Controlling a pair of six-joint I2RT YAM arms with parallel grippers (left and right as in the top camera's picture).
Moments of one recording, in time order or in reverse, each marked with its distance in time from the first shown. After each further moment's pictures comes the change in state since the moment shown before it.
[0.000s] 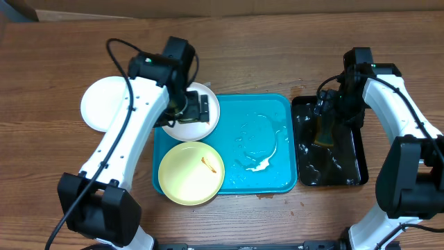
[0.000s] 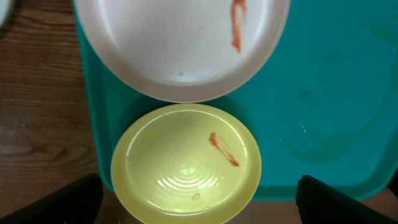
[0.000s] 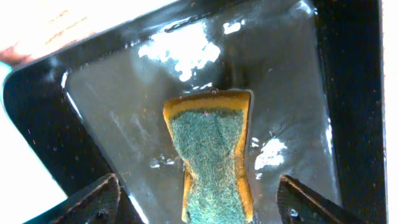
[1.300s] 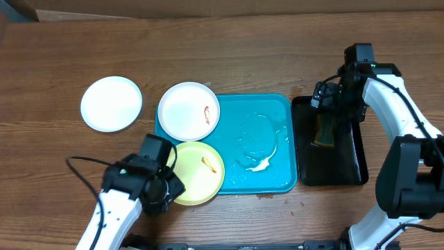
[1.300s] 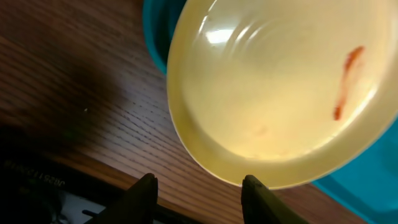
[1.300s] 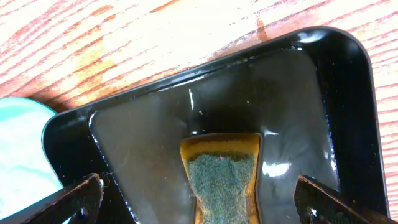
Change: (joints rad) left arm -0.008 -0.693 -0.901 0.212 0.071 -0.618; right arm 0.000 0.000 0.000 0.107 0.001 0.001
